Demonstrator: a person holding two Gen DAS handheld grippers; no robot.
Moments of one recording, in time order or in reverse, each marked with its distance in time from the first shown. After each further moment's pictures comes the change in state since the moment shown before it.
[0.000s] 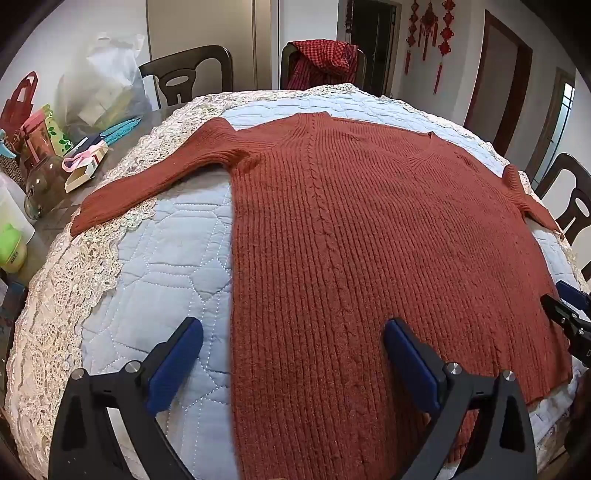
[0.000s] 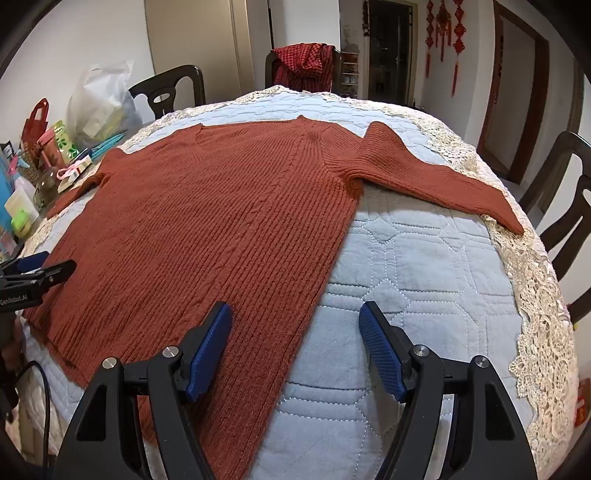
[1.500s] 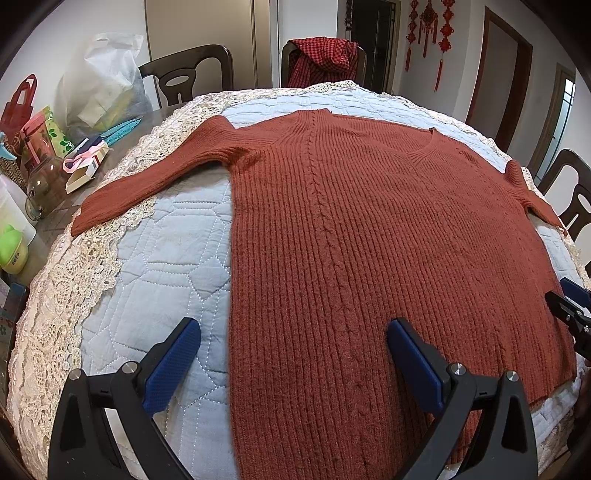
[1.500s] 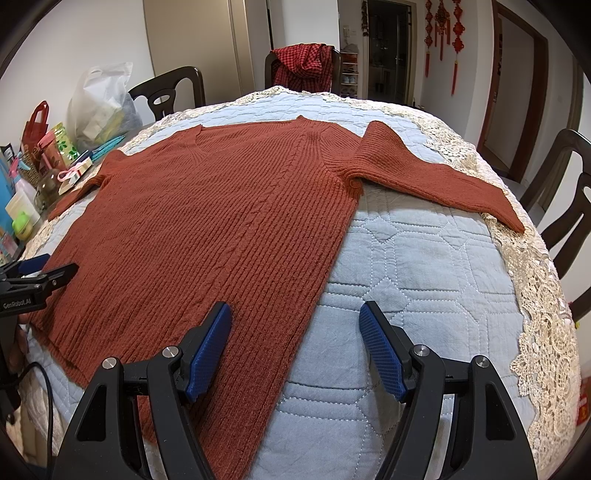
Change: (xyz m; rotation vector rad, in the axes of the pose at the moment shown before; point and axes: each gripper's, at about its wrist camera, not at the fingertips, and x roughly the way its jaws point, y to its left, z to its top) left arm 0.003 0.000 -0.003 0.011 -0.001 0.014; right arm 0.000 -0.002 0.000 0.005 0.000 0.005
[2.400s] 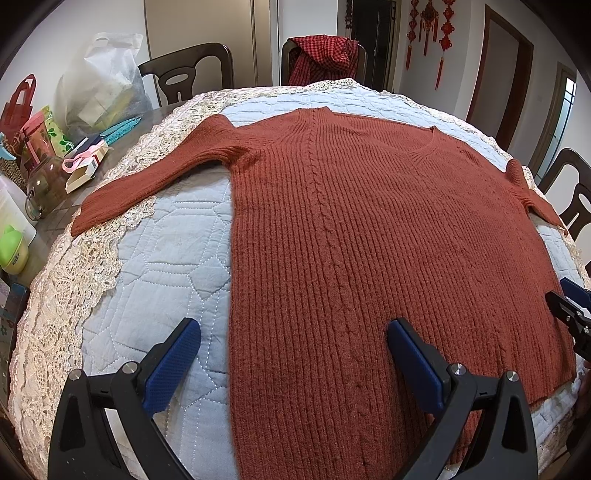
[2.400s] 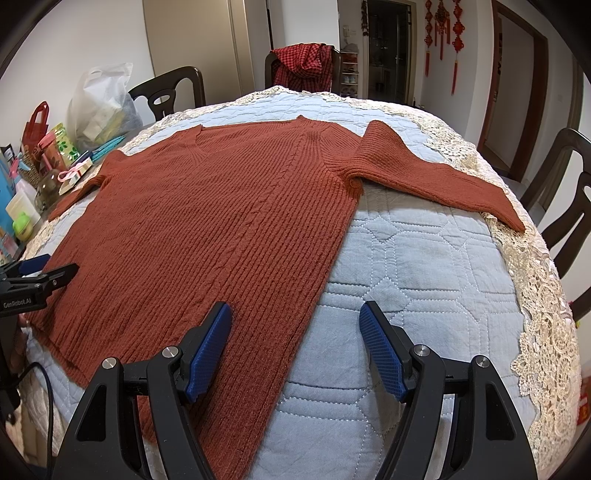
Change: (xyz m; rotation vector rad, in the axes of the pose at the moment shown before) left arm 0.000 0.000 0.003 0.000 0.014 0.002; right arm 0.000 0.000 0.000 0.001 0.000 0.001
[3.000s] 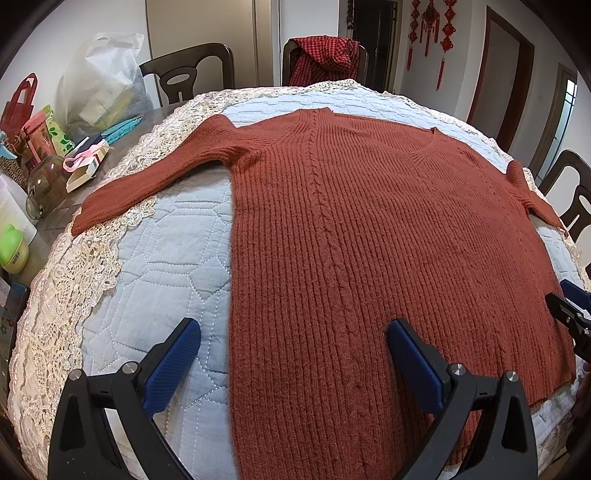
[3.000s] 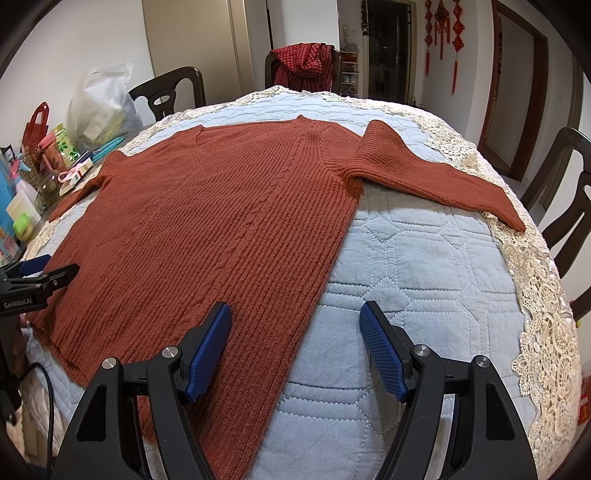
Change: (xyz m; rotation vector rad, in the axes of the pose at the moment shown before) left arm 0.000 0.002 -0.001 -0.003 -0.004 0.001; right arm 0.000 -0.001 0.000 0.001 0.000 0.001
